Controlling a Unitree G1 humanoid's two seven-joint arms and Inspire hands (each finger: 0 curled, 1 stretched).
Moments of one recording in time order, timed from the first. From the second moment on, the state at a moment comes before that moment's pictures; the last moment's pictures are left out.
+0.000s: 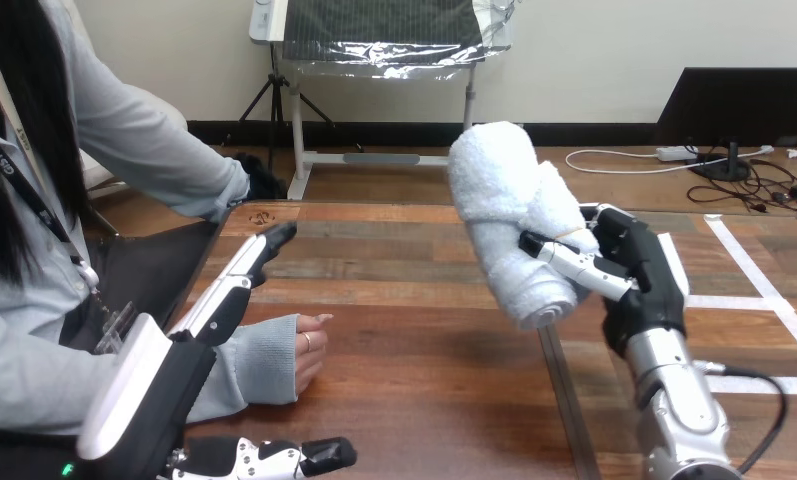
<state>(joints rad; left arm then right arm) 0.34 0.31 0.14 -0.01 0.28 -0.88 -0.11 -0.64 -0.16 -0.29 1.35 0.15 -0.67 0.21</state>
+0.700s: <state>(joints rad) 0.33 0.38 0.24 -0.10 0.47 -0.70 -0.08 -0.59 -0.08 -0.32 1.29 0.23 -0.75 0.34</state>
